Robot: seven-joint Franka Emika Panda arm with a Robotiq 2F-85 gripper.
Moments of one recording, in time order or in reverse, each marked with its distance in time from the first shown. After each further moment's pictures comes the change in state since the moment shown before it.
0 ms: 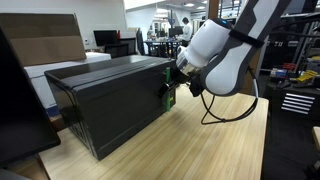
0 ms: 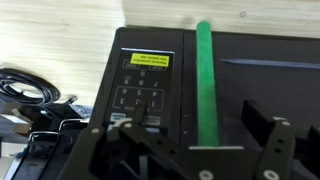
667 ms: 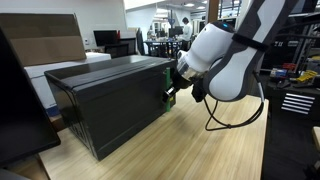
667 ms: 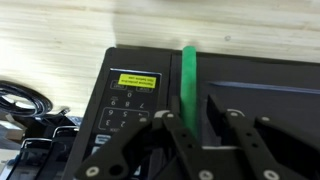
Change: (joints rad) arm 0.045 0.001 -0.022 -0.036 0.002 -0.005 0.000
